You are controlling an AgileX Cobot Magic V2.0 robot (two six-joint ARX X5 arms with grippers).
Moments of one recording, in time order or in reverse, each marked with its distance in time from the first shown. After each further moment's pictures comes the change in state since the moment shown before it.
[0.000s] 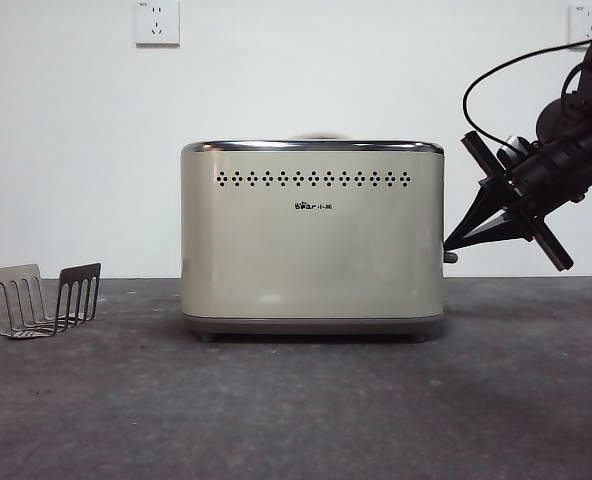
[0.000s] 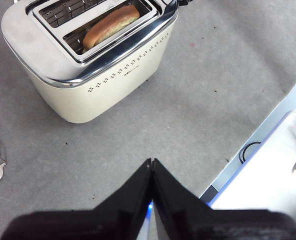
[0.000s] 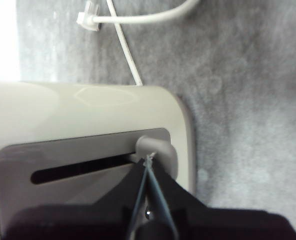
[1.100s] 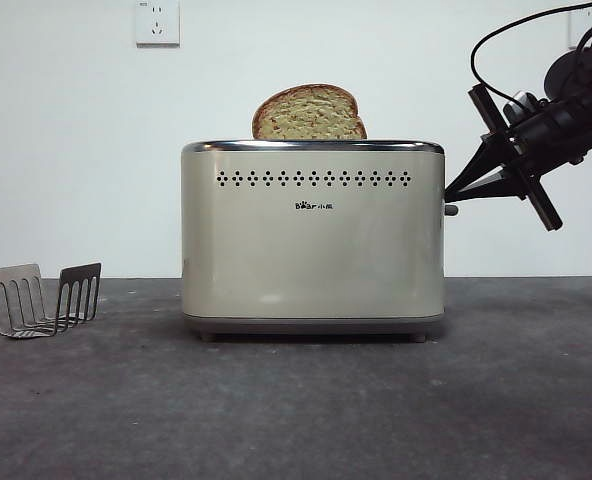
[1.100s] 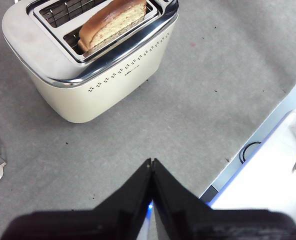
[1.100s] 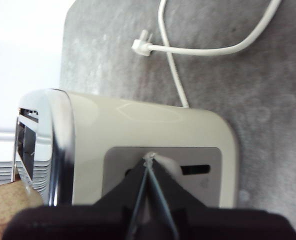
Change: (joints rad) left arm 0.000 0.000 0.000 0.000 0.000 0.000; right arm -0.006 -0.095 -0.019 0.125 -0.079 0.077
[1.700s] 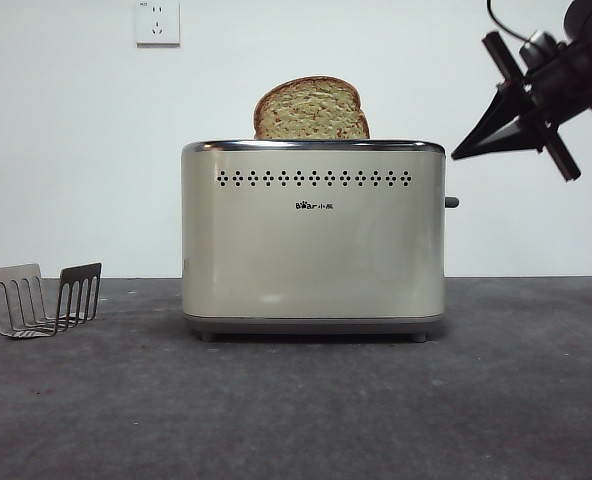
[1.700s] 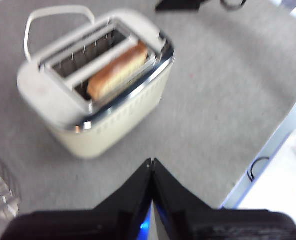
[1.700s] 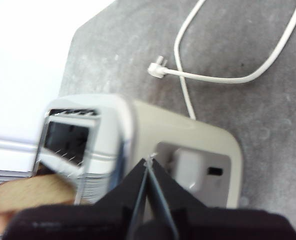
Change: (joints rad) left arm 0.000 0.092 0.147 0.000 0.001 0.044; right arm -0.014 -0.142 -0.032 0.011 0.057 -0.024
